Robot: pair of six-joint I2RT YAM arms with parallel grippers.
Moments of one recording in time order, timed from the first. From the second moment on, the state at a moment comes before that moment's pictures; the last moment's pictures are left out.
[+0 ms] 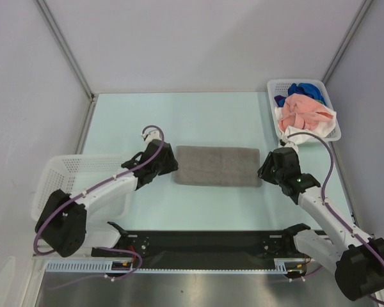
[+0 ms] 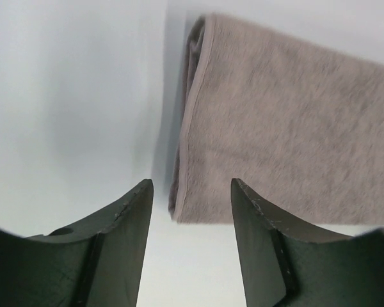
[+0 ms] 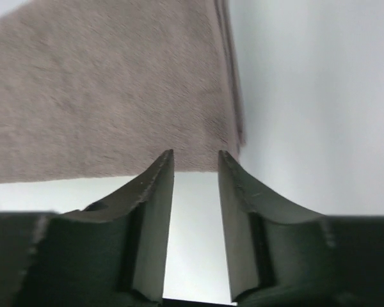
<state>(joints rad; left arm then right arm) -0.62 1.27 0.71 -0.24 -0.27 -0.75 0.32 0.94 0.58 -0.41 0.13 0.62</state>
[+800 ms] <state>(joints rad) -0.49 1.71 0.95 -0.18 0.01 -0.59 0.29 1.43 0.73 -0.20 0.07 0.53</state>
